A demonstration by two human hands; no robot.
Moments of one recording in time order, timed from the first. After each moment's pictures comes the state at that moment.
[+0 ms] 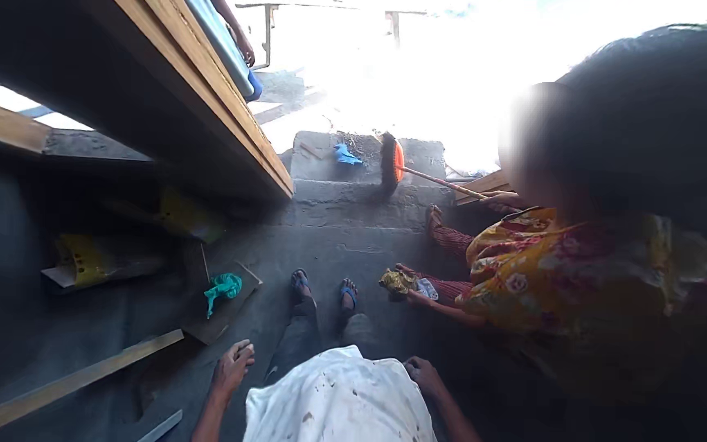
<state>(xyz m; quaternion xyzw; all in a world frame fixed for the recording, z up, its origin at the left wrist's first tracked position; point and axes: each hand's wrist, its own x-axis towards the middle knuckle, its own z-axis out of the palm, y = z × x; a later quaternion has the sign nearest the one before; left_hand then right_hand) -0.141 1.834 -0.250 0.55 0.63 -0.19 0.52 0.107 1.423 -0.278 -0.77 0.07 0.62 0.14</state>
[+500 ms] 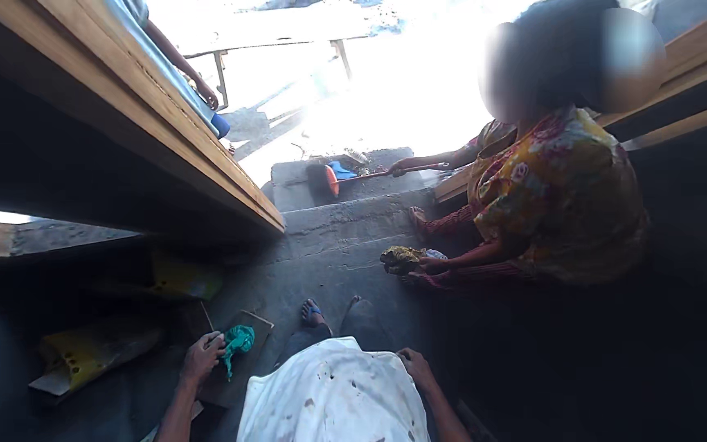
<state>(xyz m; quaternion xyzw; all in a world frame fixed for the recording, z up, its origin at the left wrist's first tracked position) -0.068 2.062 -0.245 0.63 0.58 -0.20 0.48 0.082 1.575 -0.243 -0.80 0.16 0.53 0.25</state>
